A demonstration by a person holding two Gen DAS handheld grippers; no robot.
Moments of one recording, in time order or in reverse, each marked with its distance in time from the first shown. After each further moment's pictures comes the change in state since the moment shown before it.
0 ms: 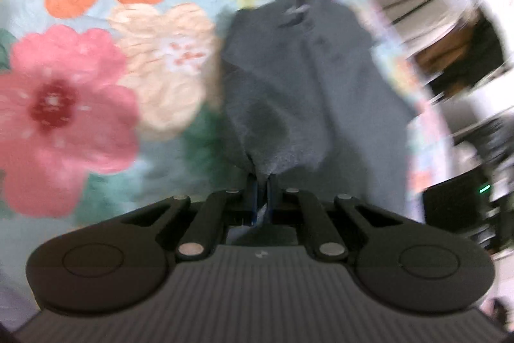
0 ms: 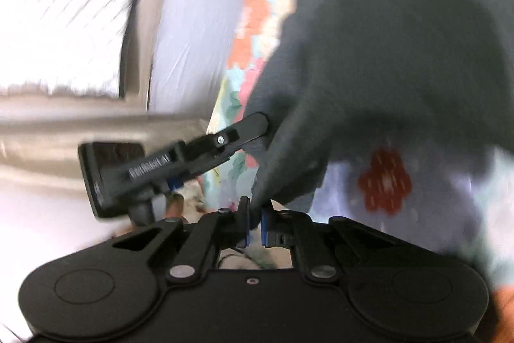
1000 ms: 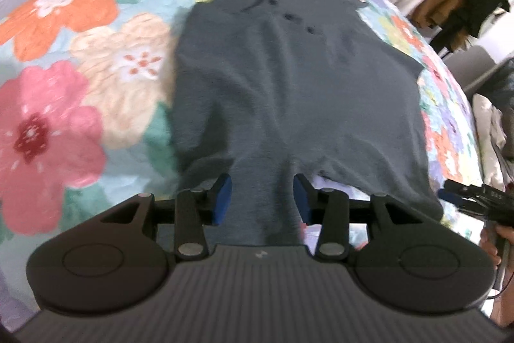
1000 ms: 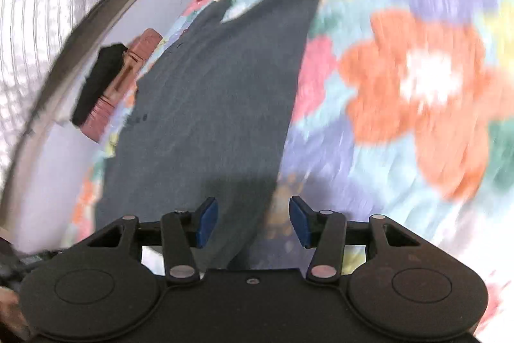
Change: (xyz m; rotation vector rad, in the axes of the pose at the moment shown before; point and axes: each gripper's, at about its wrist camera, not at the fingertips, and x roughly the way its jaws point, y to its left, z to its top) left arm 0.008 -0.055 -0.010 0.168 -0.016 0.018; right arm -0.253 -0.061 -0.109 -0.005 -0.730 -0.507
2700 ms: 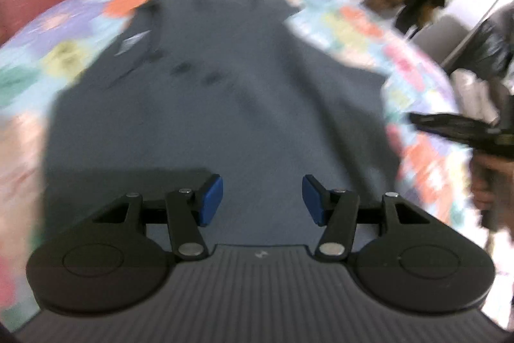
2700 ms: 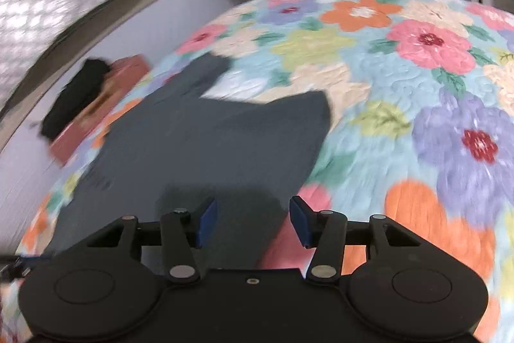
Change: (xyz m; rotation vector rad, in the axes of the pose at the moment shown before) left arm 0.085 -0.109 0.086 0.175 -0.039 -0.066; right arm 0.071 0.020 0.144 -0.240 -0.137 -0.205
